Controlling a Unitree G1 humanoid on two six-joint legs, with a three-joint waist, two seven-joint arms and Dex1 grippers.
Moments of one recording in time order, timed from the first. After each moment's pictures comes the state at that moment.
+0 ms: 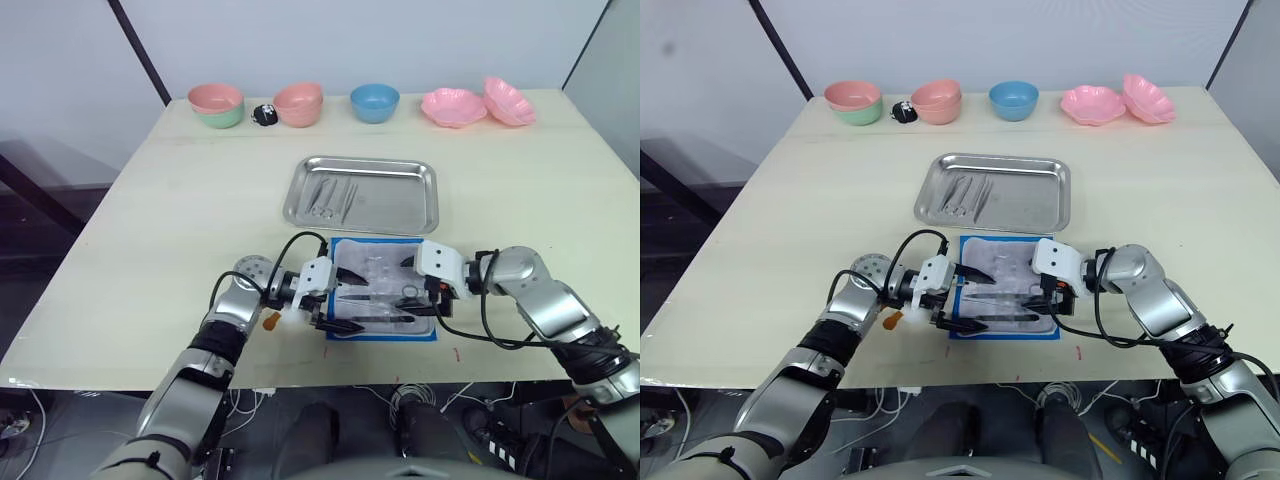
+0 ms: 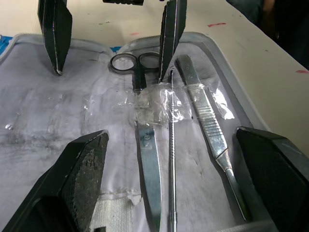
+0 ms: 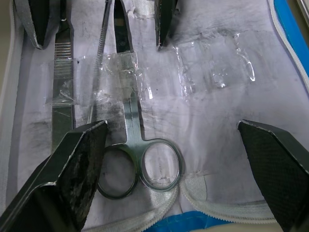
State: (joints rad) left arm -0.55 0.39 -0.28 0.62 -0.12 -0.29 -1.45; right arm -0.48 -0.64 0.40 -0.07 0.04 0.40 1.06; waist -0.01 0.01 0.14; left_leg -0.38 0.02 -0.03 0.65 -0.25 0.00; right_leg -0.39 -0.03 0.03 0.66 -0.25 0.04
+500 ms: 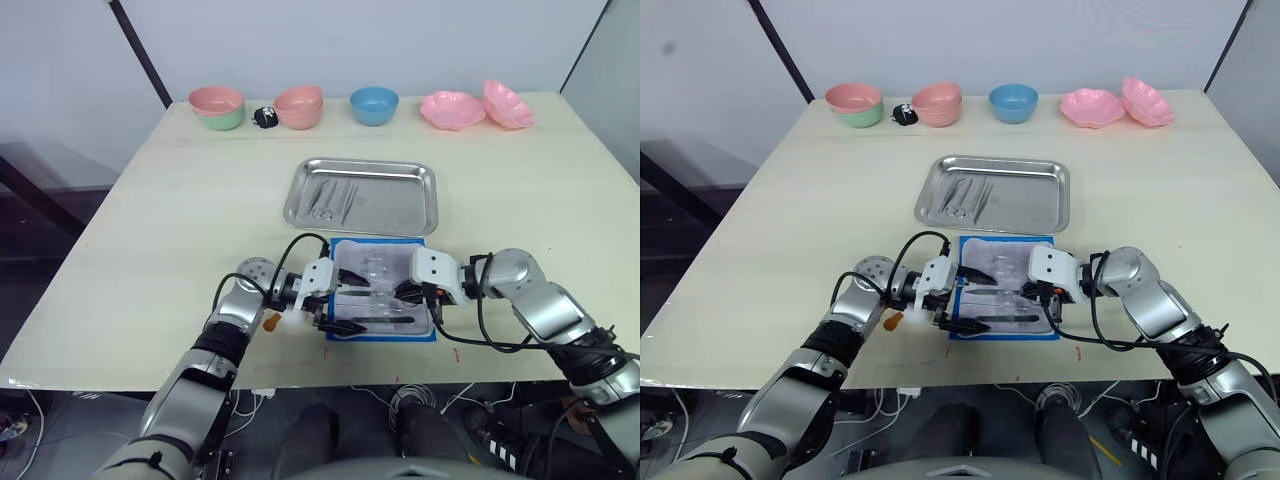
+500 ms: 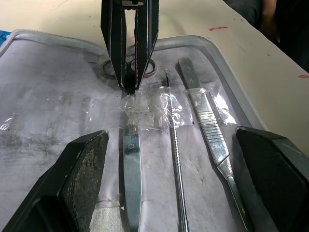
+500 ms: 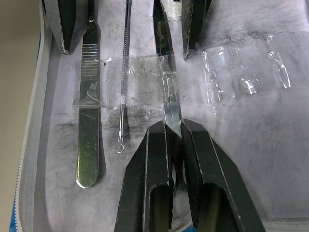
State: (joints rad) left arm -0.55 0.38 -0.28 0.63 -0.12 -0.30 -1.45; right arm -0.48 -0.64 0.42 -0.08 0.03 0.41 1.09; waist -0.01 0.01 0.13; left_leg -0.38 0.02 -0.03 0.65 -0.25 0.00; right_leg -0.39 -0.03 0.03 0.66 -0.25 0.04
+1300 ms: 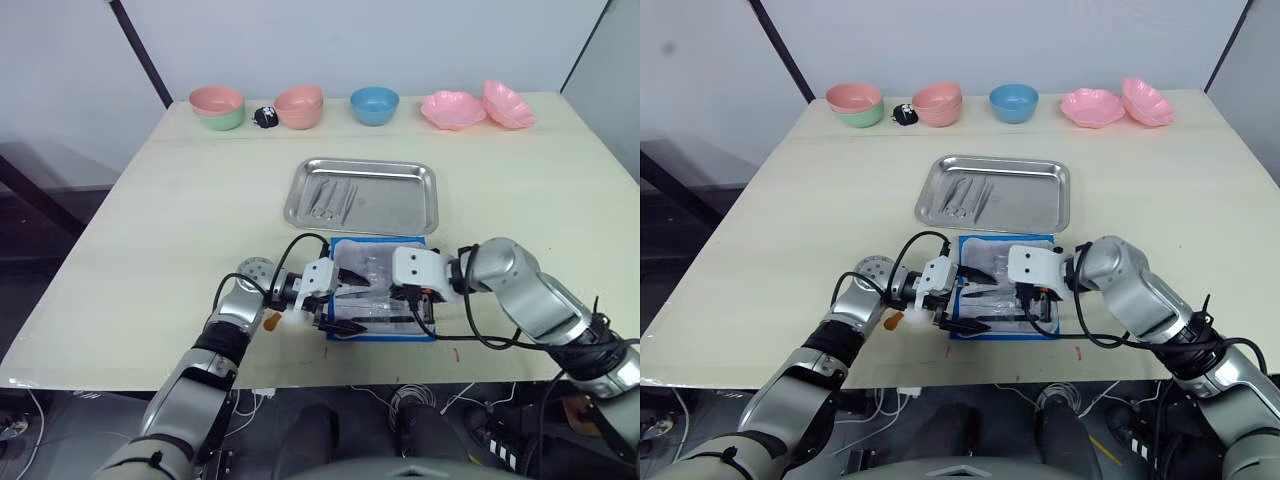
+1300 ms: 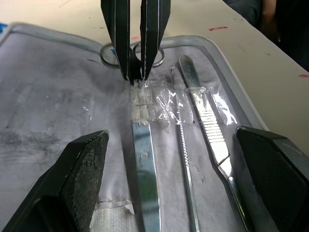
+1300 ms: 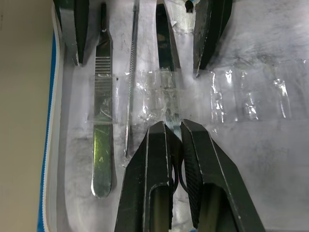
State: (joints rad) left arm -0.55 0.38 -0.28 0.64 -0.12 -0.31 -1.45; right arm -0.61 -0.67 0.56 -0.32 -0.07 0.73 1.12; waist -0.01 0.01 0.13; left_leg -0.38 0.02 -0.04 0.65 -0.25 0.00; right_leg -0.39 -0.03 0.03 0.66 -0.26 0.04
